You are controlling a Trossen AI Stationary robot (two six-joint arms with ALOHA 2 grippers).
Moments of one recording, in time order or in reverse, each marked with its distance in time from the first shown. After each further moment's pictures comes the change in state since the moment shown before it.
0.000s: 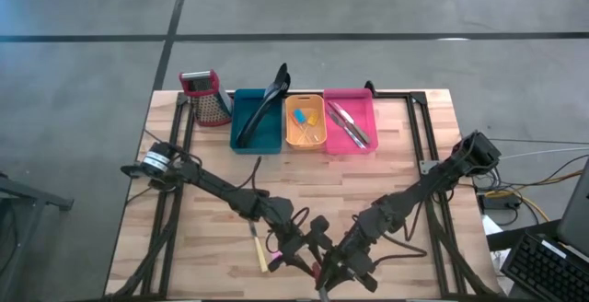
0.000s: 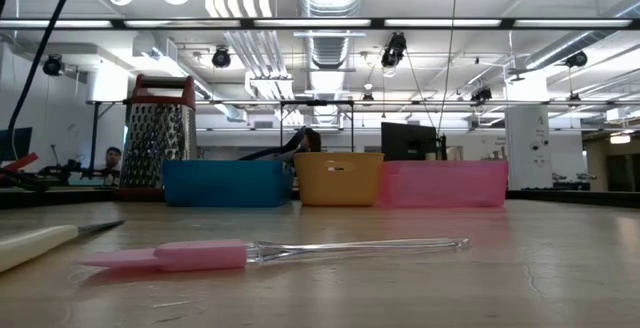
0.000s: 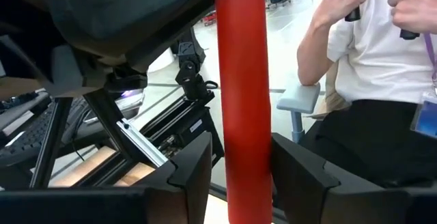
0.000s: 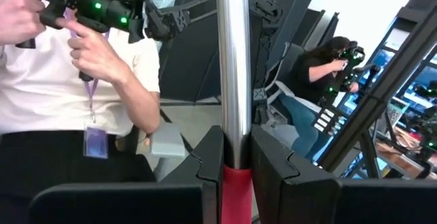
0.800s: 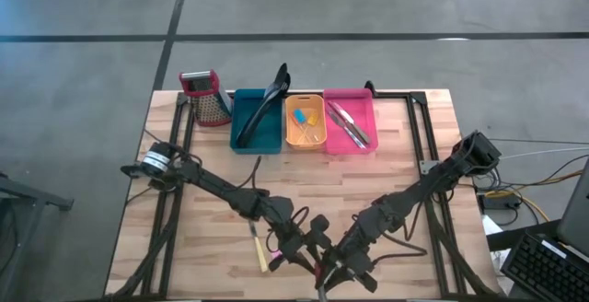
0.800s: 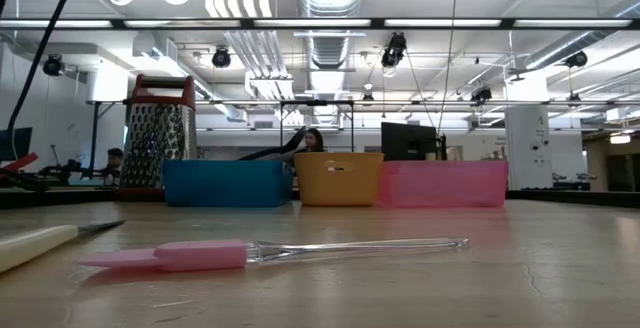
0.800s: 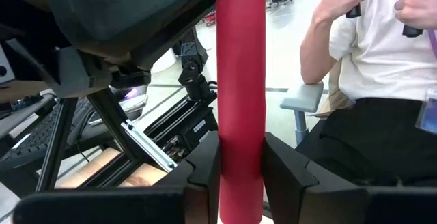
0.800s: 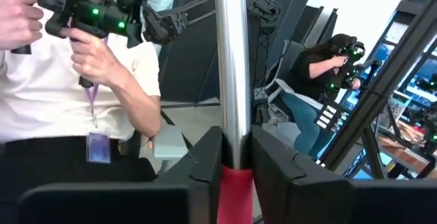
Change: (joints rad) left arm 0.007 0.000 0.000 -0.003 -0.004 0.019; right arm 0.000 0.000 0.004 0.003 0.001 0.039
